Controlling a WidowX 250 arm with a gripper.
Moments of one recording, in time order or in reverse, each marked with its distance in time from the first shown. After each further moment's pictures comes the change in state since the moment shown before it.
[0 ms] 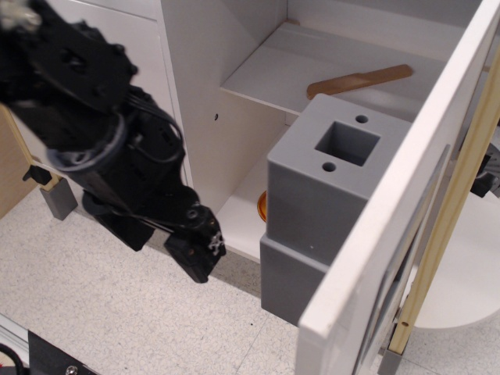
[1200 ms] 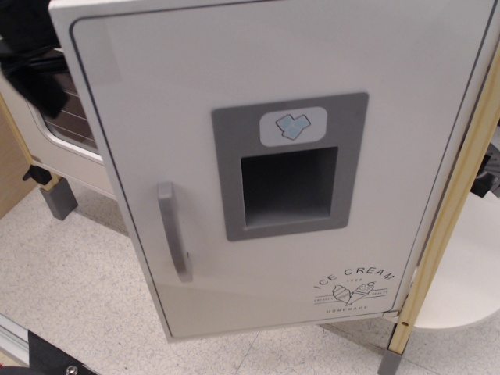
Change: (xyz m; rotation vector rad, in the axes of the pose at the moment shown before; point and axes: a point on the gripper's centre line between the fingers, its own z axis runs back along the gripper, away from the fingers) arm 0.061 0.148 0.026 -0.041 -0.008 0.291
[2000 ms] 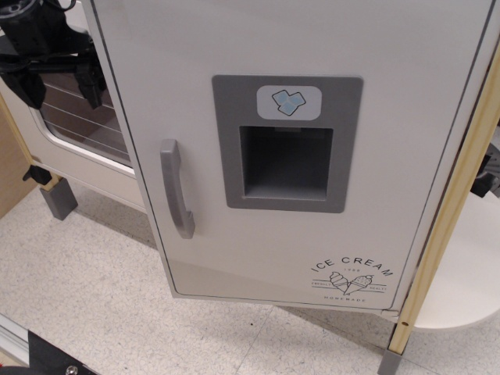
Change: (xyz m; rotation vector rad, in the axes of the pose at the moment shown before) arm 0.038 0.041 -0.024 0.272 -0.106 0.192
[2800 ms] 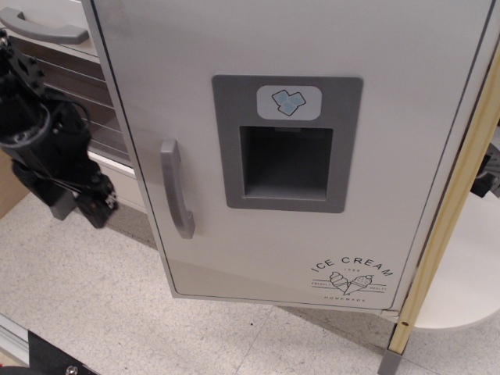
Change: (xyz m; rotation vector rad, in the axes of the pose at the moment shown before) arm -0.089 -0.008 -0.033 -0.010 0.060 -0.380
